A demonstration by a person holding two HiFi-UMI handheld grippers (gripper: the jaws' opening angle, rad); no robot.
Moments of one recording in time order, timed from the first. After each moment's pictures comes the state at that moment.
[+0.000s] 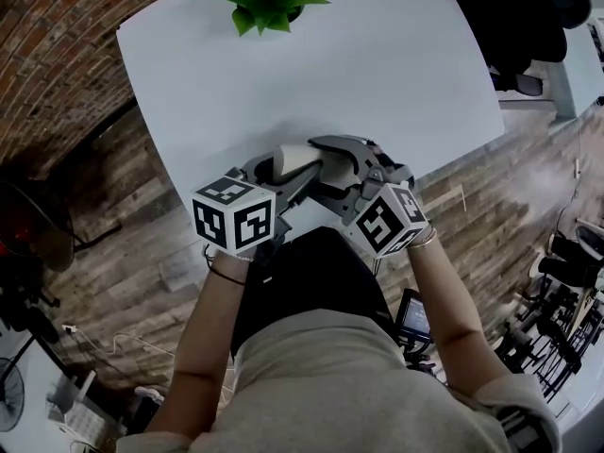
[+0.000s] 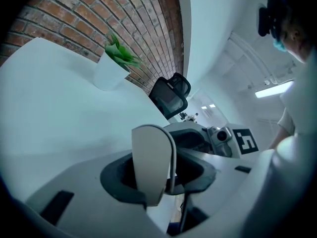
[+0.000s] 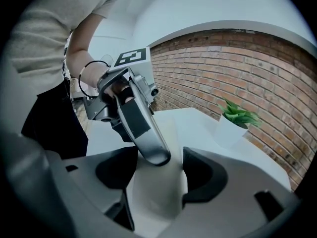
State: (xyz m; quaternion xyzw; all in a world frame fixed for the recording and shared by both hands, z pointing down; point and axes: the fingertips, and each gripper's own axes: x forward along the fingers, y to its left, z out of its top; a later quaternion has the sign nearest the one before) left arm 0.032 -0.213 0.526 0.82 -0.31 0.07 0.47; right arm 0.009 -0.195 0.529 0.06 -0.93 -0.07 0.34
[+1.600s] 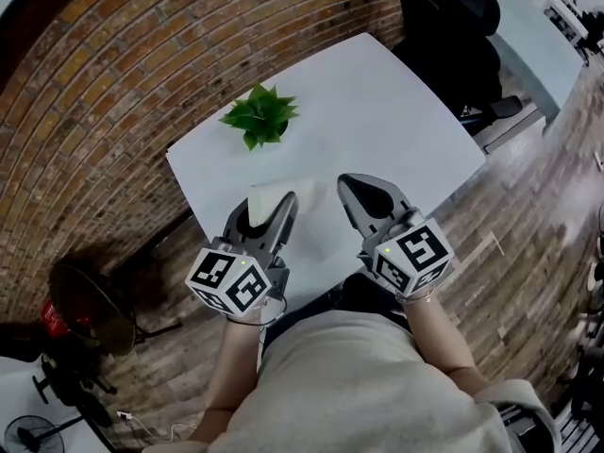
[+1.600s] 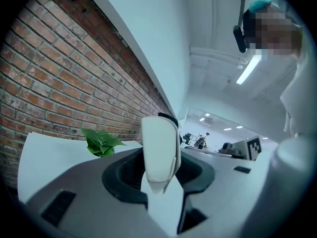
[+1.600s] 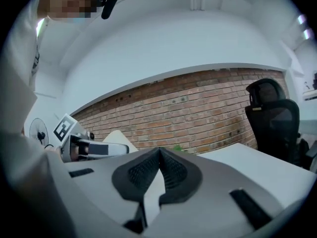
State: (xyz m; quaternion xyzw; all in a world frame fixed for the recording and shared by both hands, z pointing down) left arm -0.007 -0.245 0.340 0.88 -0.42 -0.03 0.23; right arm 0.083 -0.254 0.334 0.40 -0.91 0.11 0.03
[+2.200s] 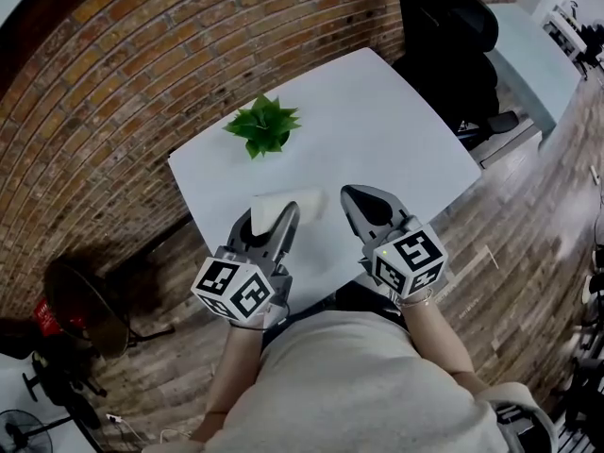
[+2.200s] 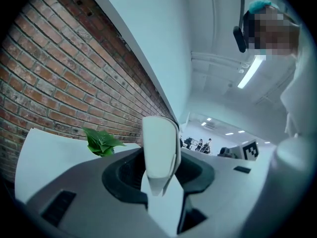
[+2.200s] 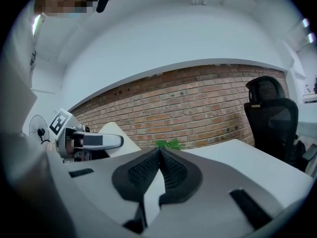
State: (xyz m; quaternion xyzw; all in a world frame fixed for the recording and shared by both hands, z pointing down) left arm -0.007 -0.241 0.339 0.87 -0.43 -0.05 0.23; right arm 0.089 -0.256 0.351 0.41 -0.90 0.12 0.07
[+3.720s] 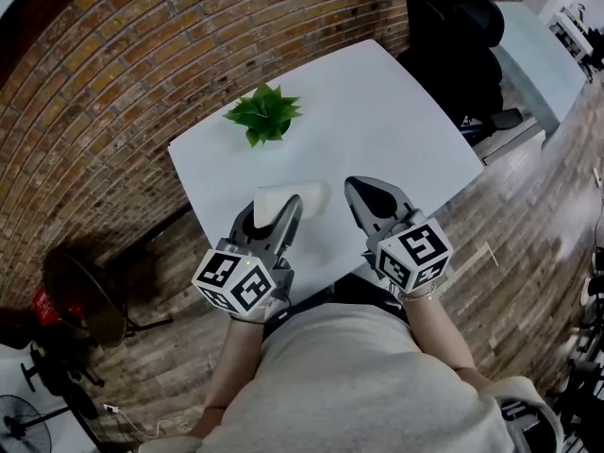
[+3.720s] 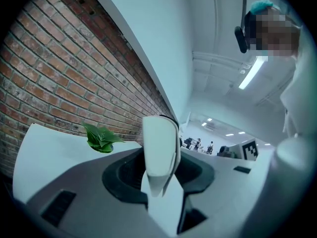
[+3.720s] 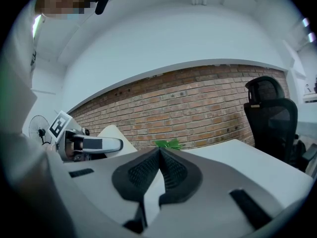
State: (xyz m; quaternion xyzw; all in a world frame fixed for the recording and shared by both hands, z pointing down) left arm -0.001 -0.234 0.346 0.87 -0.43 -0.05 0.24; right arm 0.096 -0.252 0.351 0.40 -0.91 0.12 0.06
